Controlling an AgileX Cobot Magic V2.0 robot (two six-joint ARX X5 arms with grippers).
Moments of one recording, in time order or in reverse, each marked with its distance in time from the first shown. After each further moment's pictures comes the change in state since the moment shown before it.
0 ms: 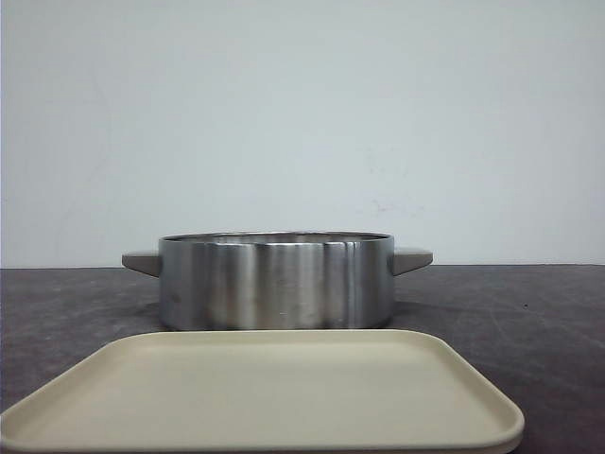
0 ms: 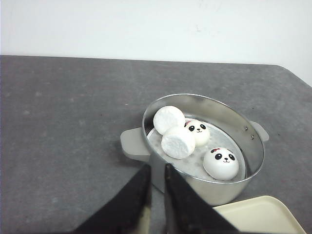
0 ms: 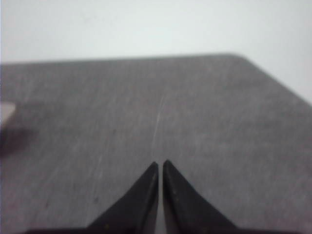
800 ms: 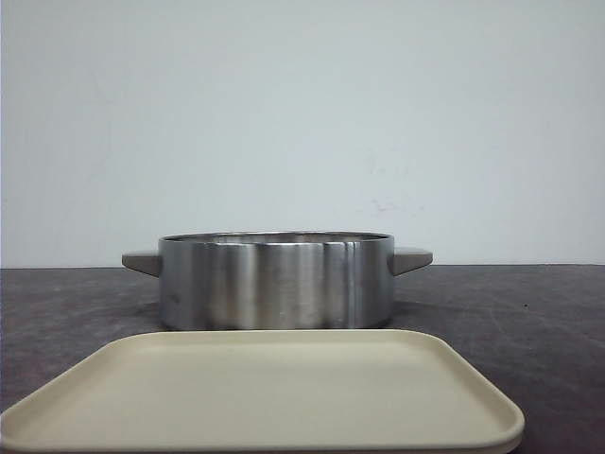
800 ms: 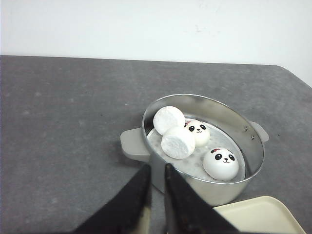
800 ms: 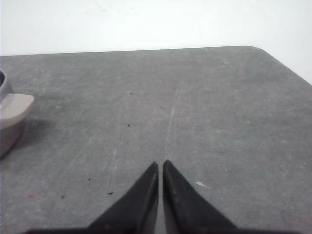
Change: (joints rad) left arm 0.000 0.000 0.000 0.001 0.000 0.000; right arm -0.007 0.000 0.000 -0.003 -0.050 0.001
